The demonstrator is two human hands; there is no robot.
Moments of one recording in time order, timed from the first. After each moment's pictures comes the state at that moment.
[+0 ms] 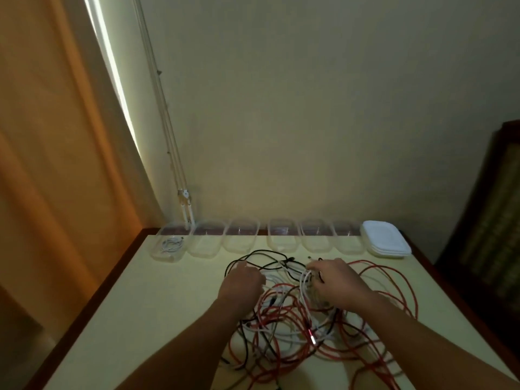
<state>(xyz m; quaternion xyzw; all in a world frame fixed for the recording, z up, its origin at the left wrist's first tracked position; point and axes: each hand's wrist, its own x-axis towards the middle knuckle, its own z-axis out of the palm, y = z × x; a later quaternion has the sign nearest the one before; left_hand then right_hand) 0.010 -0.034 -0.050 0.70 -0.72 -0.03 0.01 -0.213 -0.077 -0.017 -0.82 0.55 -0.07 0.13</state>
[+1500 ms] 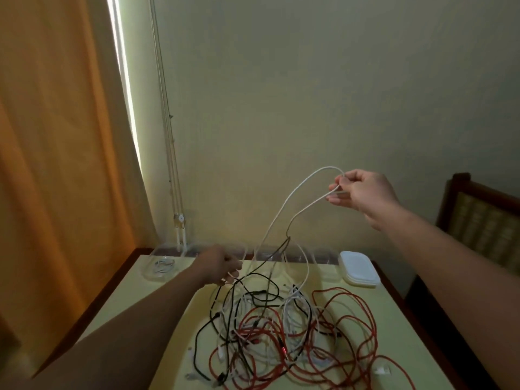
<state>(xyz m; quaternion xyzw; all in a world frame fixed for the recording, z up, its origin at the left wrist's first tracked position) 0.043 -0.016 0.077 0.69 -0.57 -0.33 0.30 -0.240 -0.083 0.234 -0.57 0.48 -0.53 0.40</state>
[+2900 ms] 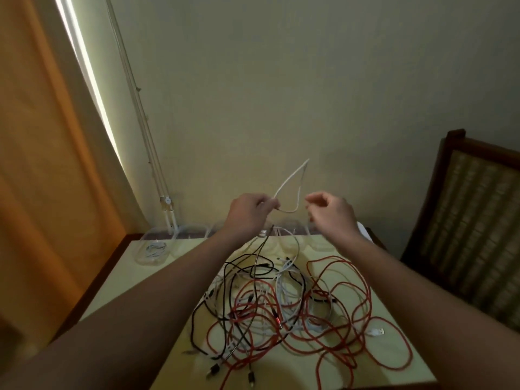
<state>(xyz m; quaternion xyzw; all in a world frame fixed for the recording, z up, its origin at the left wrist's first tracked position) -0.053 -0.030 0.133 0.61 -0.64 -0.19 0.43 -0.234 -0.060 0.124 -0.65 0.58 -0.42 0.26</state>
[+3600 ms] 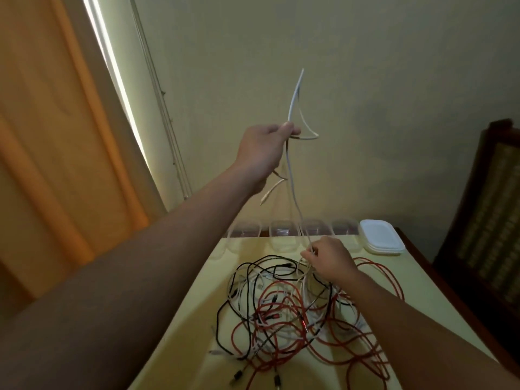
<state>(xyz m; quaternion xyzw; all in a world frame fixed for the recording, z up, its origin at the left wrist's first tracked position) -0.047 -0.031 0.238 0.55 -0.54 -0.24 0.59 -0.203 -0.080 0.027 -0.77 0.59 -0.19 0.15</state>
